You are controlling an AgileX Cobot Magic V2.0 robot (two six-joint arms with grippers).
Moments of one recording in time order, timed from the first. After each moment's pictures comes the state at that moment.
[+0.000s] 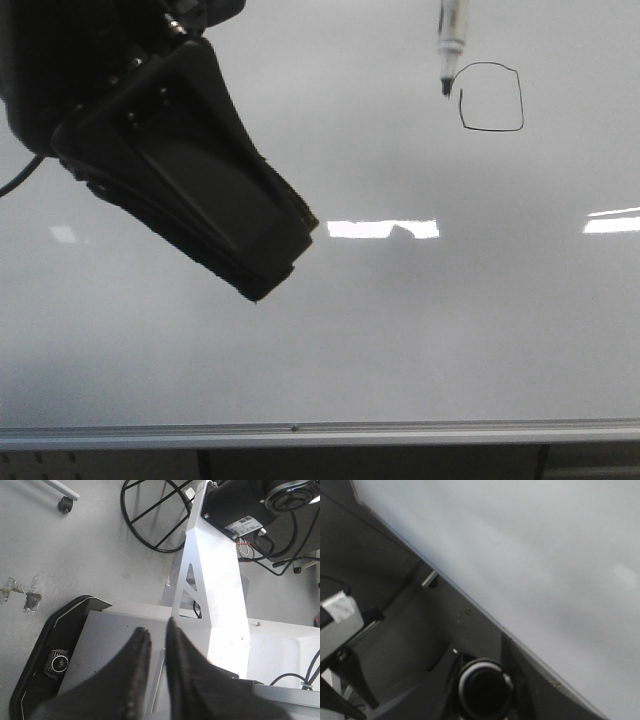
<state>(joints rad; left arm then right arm) -0.55 1.52 -1.02 -0.96 1.20 0.96 0.23 1.51 -1.60 0.56 1.25 -0.42</state>
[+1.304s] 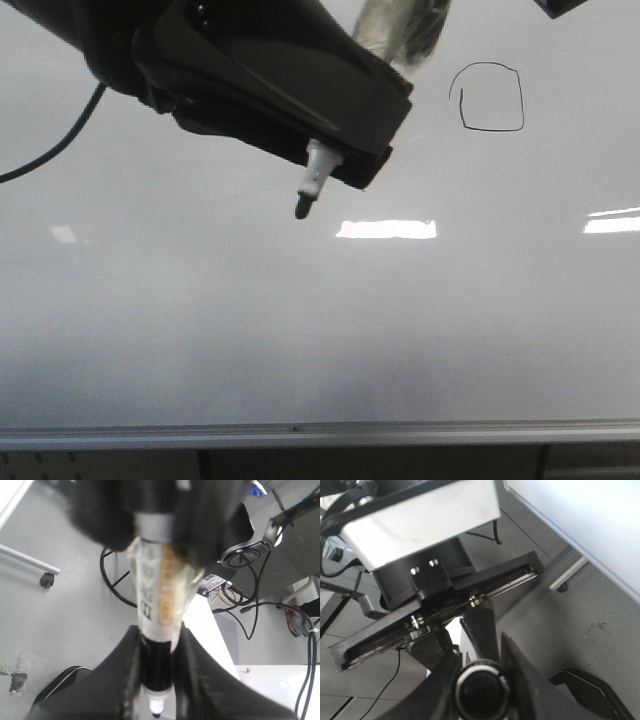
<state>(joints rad) -0.54 1.52 -1.02 -1.22 1.19 1.19 0.23 1.35 -1.07 1.11 1.21 -0.80</state>
